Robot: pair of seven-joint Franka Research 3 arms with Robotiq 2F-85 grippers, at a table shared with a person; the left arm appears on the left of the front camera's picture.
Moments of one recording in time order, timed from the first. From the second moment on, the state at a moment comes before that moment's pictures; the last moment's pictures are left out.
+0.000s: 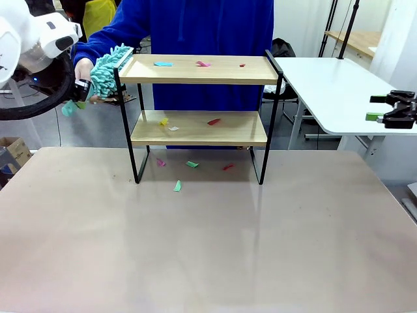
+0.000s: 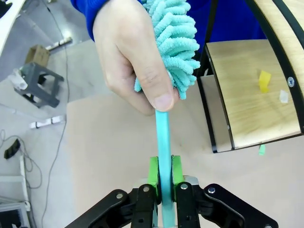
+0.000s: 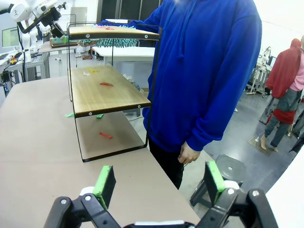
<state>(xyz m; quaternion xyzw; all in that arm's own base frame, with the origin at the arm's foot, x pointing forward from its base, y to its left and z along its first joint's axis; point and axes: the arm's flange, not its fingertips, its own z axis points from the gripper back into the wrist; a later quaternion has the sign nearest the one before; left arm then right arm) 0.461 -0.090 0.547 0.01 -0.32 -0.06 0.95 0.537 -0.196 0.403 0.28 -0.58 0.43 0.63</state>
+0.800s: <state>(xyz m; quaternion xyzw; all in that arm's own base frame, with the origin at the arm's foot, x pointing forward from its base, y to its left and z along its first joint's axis) 0.461 -0.092 0.545 0.01 -0.31 -0.07 0.95 0.537 -0.196 0.403 0.28 -0.58 0.43 0.63</state>
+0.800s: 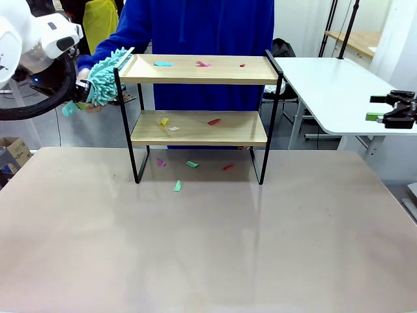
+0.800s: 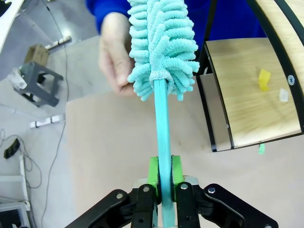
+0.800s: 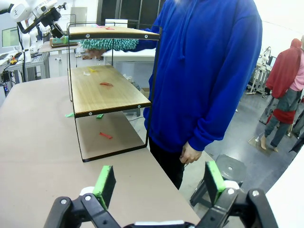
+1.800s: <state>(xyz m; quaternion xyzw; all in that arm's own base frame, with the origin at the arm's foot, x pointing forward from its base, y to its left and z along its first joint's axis) 0.394 0.074 0.645 0.14 -0.20 -0.39 0.89 0.537 -0.196 0.403 0.28 -0.58 0.43 0.63</state>
